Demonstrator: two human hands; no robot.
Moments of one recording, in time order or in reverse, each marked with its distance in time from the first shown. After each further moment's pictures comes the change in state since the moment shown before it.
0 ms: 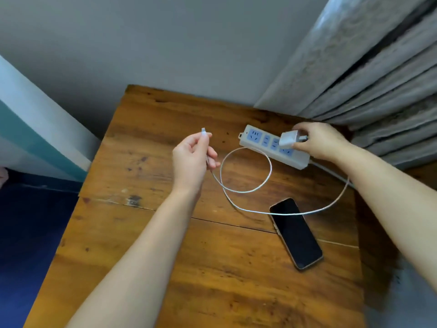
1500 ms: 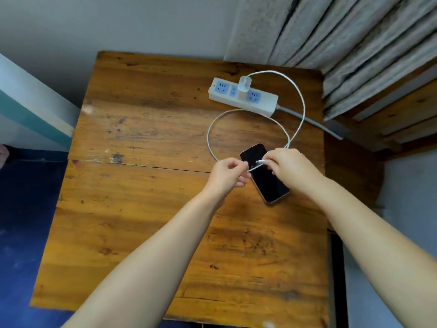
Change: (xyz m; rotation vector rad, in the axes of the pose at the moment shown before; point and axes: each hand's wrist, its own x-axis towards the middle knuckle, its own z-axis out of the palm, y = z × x) left_hand -0.132 -0.077 0.067 0.328 -0.420 -0.438; right_hand -0.169 0.034 0.070 0.143 -0.115 -0.174
